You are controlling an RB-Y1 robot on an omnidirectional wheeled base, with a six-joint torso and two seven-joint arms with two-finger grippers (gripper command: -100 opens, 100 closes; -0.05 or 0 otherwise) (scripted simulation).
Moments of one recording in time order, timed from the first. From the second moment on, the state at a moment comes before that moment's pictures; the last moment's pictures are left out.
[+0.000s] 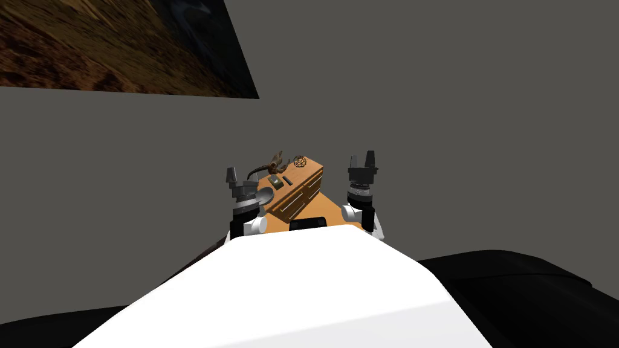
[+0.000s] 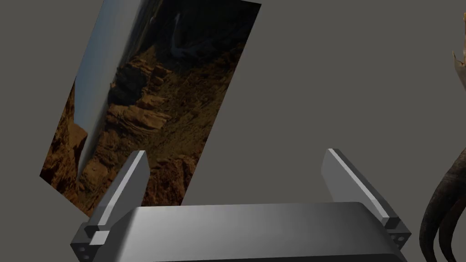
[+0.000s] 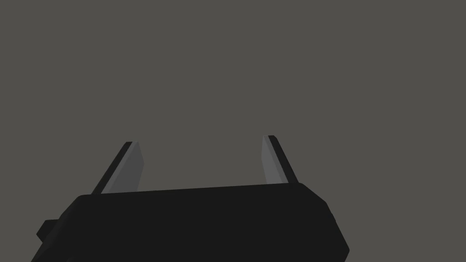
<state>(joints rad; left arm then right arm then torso) 0.52 -0.02 -0.02 -2.20 0.03 -0.46 0.09 0.48 -0.02 0.04 -2.30 -0.01 -0.58 -0.02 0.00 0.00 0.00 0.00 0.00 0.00</state>
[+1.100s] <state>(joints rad) 0.41 0.20 -0.03 -2.15 0.14 -0.23 -0.05 0.48 -0.02 0.04 -2.30 -0.01 -0.58 -0.02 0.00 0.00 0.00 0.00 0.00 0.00</state>
